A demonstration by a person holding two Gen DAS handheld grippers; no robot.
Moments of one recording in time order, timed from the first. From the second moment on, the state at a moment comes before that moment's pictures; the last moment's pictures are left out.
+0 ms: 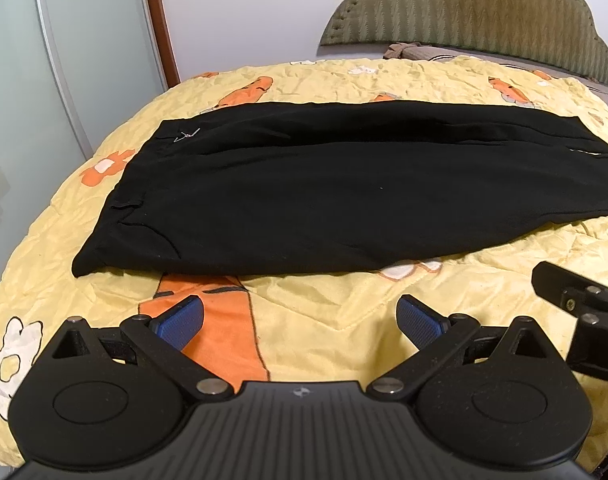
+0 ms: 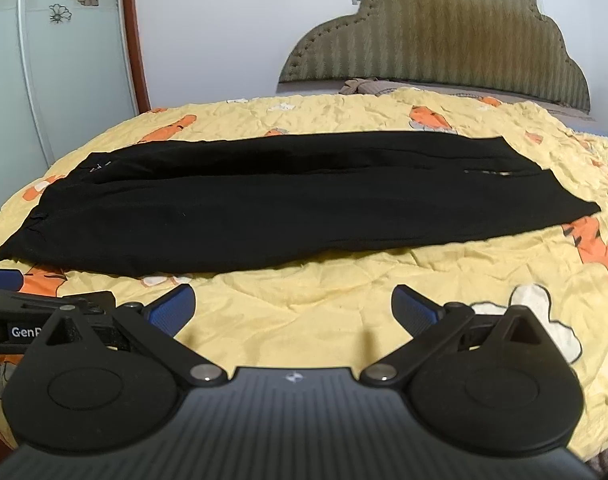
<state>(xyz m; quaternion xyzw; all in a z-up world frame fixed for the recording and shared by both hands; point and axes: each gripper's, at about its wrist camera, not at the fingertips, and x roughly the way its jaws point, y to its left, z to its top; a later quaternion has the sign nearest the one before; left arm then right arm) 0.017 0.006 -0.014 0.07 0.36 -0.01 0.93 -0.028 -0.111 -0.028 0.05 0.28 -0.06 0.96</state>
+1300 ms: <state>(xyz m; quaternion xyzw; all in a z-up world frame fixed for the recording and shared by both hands) 0.374 0.221 0.021 0.03 0.42 -0.11 0.90 0.362 -0.117 0.039 -0.13 0.32 0.24 0.91</state>
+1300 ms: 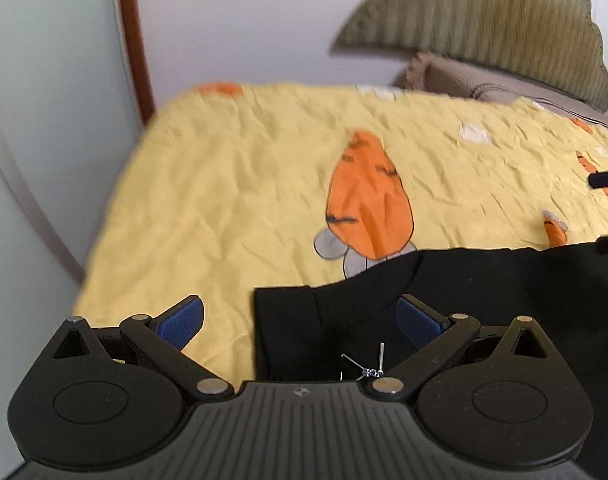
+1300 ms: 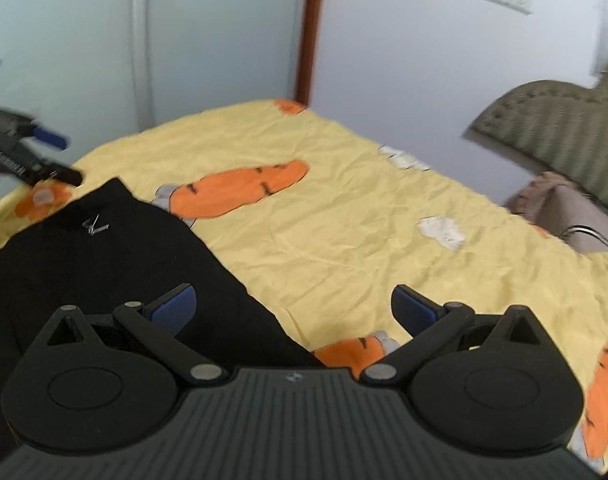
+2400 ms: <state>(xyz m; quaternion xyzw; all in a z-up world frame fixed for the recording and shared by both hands) 0.398 0.239 -0.017 -0.06 0.43 -0.13 0.89 0.430 -0.127 -0.038 -0.12 0.42 0.33 0.84</state>
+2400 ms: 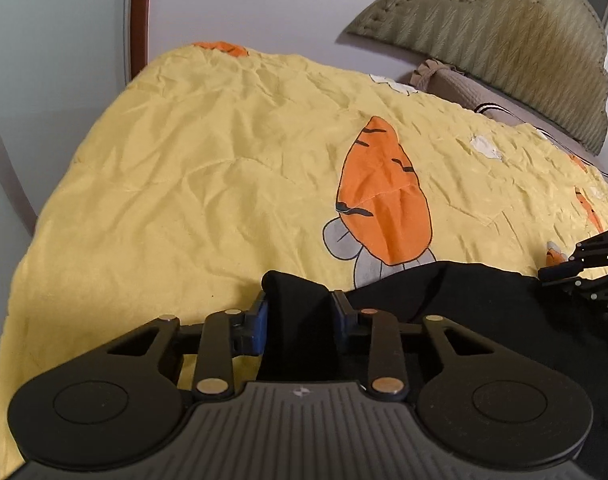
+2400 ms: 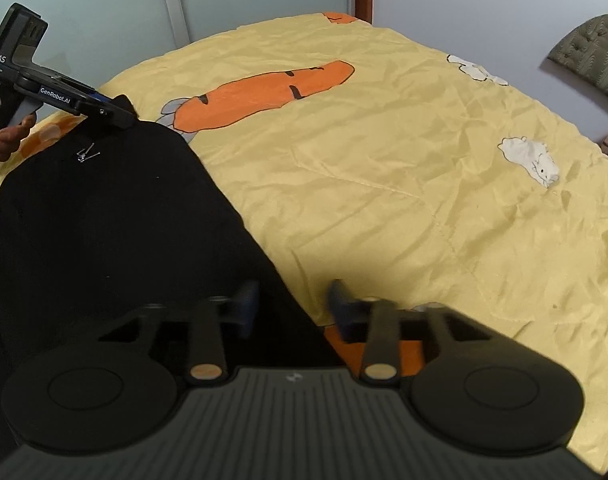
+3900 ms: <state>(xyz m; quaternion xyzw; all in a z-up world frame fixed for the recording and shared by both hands) 0.100 0.266 -0.002 -0.13 0.36 -0.10 0.92 0.100 -0.093 -0.016 -0.26 0.25 0.28 0.89</state>
